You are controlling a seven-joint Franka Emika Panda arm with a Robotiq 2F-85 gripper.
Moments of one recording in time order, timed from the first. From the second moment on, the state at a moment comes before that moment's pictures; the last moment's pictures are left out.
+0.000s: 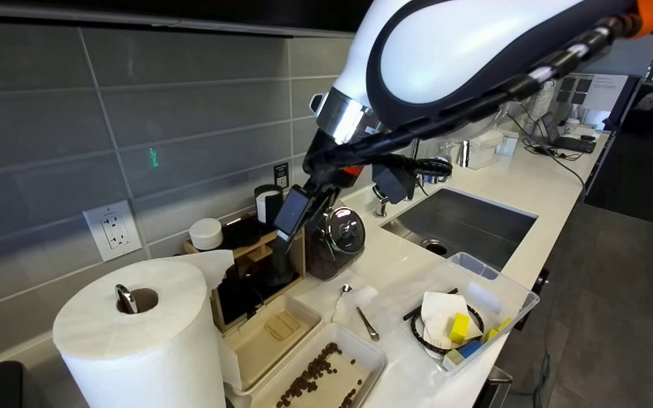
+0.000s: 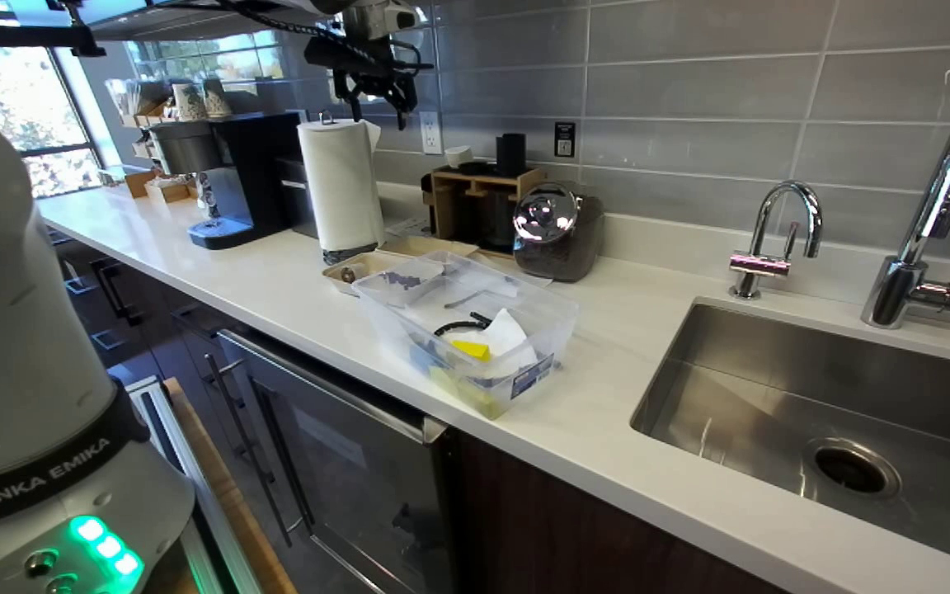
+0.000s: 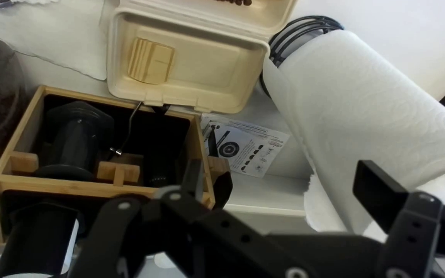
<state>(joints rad) 0.25 0.09 0.26 -2.05 0.27 2.52 -0.25</state>
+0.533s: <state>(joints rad) 0.24 0.20 0.30 -1.92 0.27 2.53 -0.52</state>
